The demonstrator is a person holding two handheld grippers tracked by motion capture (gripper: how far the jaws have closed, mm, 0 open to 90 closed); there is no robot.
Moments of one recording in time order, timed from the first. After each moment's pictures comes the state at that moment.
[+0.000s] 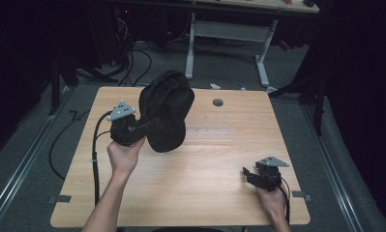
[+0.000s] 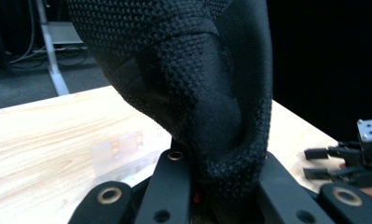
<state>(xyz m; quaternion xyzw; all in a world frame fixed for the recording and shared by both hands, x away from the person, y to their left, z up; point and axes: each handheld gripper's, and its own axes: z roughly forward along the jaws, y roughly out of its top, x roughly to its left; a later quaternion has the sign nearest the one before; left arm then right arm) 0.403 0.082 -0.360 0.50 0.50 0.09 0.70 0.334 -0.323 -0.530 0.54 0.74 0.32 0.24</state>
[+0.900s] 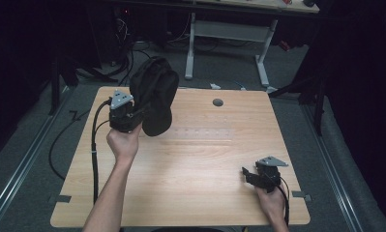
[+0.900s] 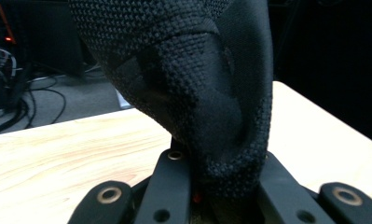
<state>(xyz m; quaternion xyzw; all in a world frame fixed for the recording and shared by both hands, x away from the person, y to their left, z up) 0.443 0.085 -0.361 0.46 0.53 0.20 0.68 0.334 -0.321 -0.530 0.54 0.74 0.31 0.24</state>
